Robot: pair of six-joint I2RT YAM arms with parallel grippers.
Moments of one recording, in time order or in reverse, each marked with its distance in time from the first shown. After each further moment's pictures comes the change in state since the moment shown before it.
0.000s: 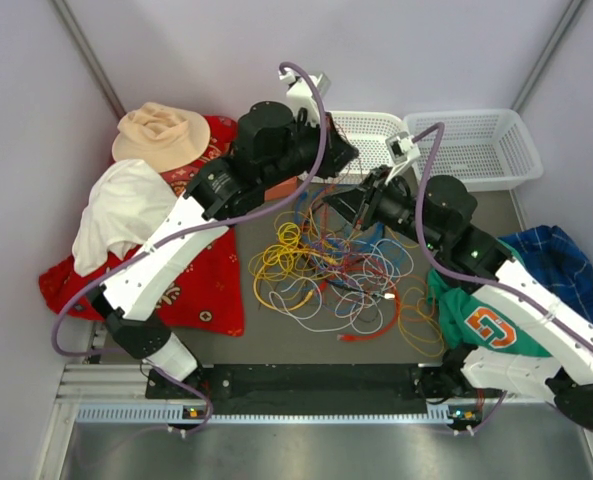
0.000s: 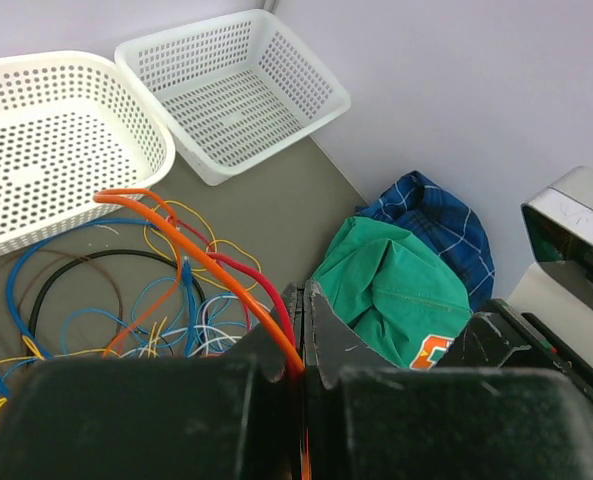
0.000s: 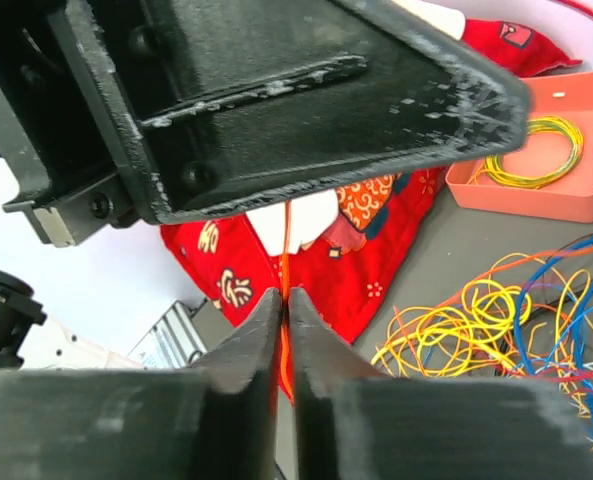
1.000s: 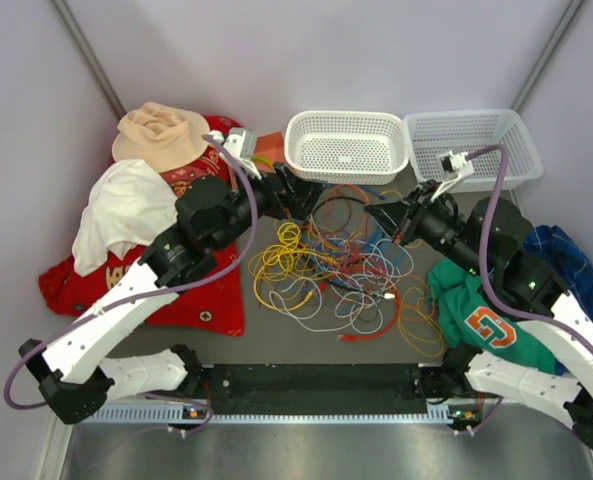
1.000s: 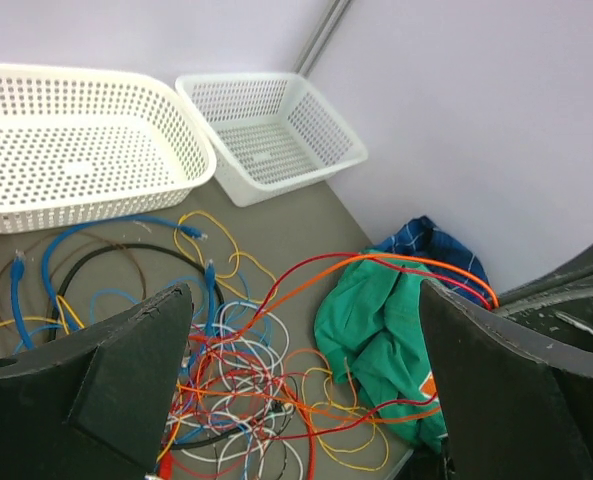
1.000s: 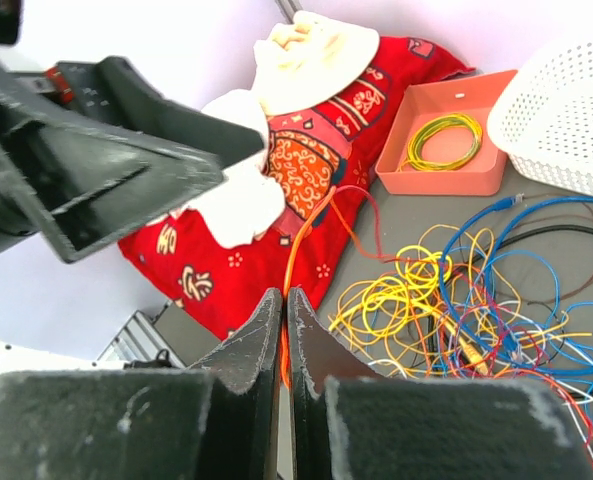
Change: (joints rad) left arm 0.019 -0.471 -0.696 0.380 -0.133 -0.080; right arm 0.000 -0.213 0.010 -0.249 0.157 -0.039
